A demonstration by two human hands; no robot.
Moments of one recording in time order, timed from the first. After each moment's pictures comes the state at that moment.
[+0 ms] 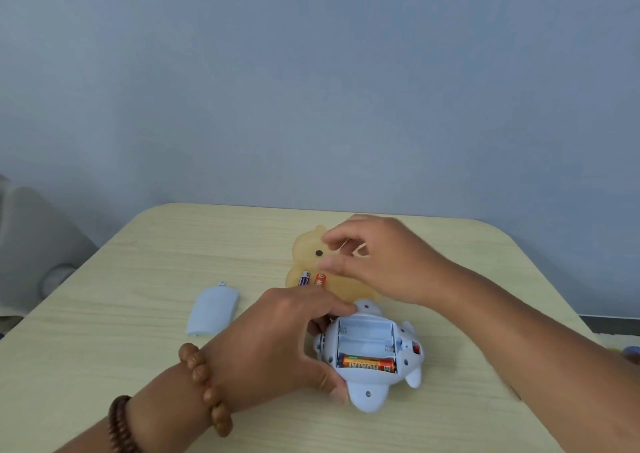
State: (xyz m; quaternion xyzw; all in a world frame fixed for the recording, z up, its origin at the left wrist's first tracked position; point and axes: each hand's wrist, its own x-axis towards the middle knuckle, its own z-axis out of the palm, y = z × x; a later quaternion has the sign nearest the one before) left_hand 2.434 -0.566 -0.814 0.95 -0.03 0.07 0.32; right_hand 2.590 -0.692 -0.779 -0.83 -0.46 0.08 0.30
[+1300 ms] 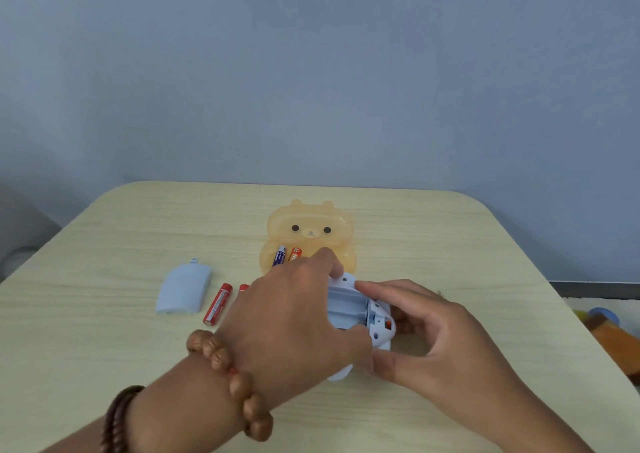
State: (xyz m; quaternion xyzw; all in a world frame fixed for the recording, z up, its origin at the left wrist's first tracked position) left_hand 2.436 -0.626 -0.791 0.96 0.12 0.07 0.25; right_hand 2.527 -0.802 -0.843 -0.78 -0.36 0.15 0.50
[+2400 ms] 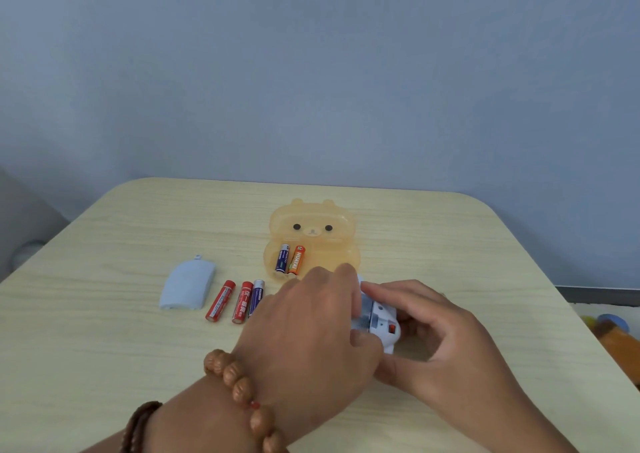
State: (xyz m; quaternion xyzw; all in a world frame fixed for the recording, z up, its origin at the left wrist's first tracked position) left_hand 2.428 -0.647 -0.789 0.97 0.11 0.08 0.22; right_hand 2.527 -0.802 -0.857 -0.76 -0.37 0.11 0.52
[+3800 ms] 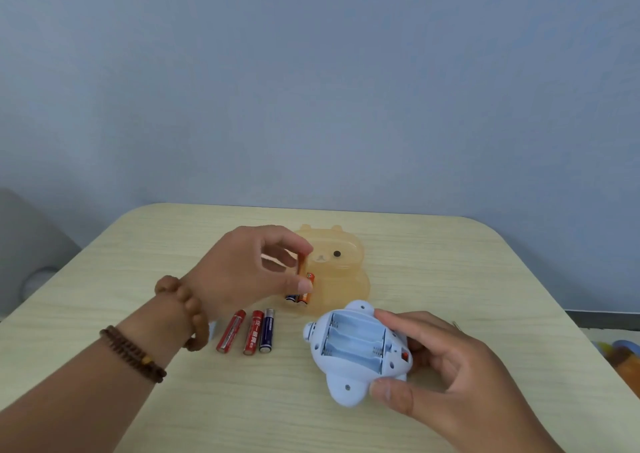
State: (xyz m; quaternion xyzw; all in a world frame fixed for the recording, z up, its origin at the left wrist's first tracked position) left_hand 2.473 -0.518 -0.797 0.88 0.11 0.10 0.45; right_hand 2.529 -0.796 -0.856 -0.74 -0.35 0.12 0.56
